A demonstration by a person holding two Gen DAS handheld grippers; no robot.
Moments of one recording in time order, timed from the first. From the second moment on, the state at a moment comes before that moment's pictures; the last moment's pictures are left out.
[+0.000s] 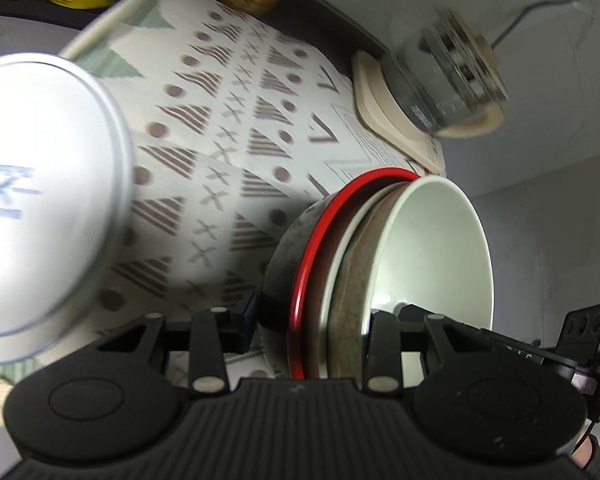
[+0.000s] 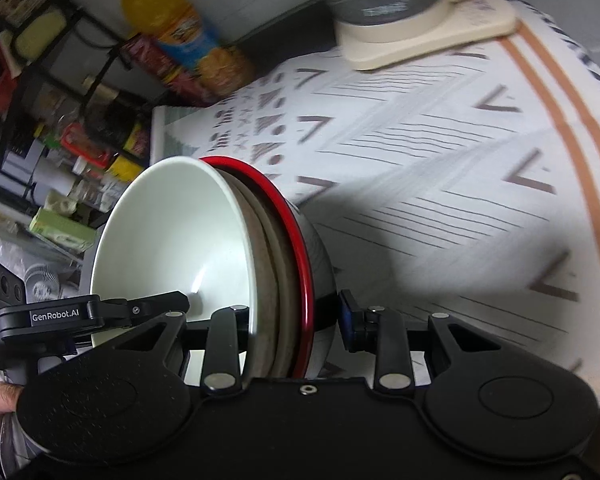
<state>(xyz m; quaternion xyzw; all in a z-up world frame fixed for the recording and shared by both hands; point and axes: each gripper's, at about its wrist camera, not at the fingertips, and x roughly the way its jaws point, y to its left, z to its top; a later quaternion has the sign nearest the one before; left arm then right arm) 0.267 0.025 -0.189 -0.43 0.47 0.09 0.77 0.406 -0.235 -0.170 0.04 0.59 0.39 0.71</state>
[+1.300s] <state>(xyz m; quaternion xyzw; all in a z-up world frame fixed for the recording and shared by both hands) 0.147 0.192 -0.171 -0.47 0.42 0.21 0.75 0.336 -0.028 -0.161 -0.04 0.59 0.49 0.64</state>
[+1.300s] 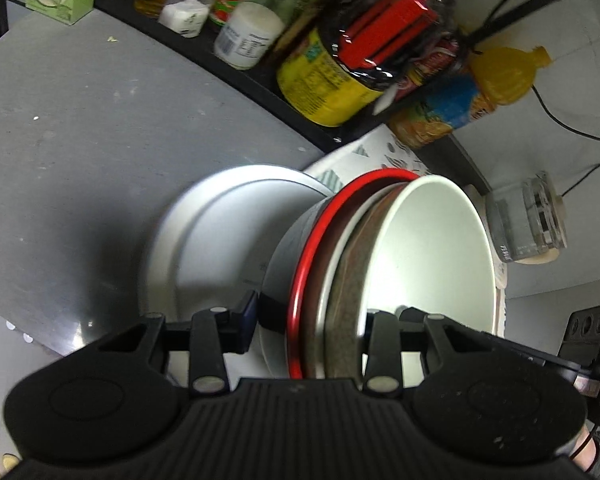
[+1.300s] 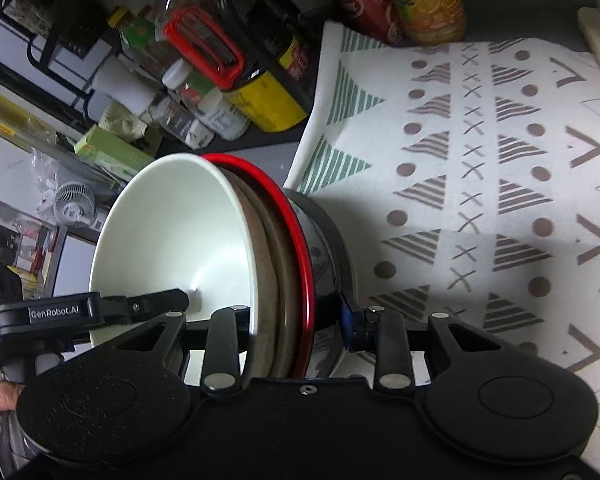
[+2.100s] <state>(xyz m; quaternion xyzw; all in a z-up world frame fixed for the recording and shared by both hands) 0.145 0.215 -0.190 -0.47 0.43 0.22 0.74 0.319 -0.009 -0.176 -0.06 0.62 0.48 0.62</state>
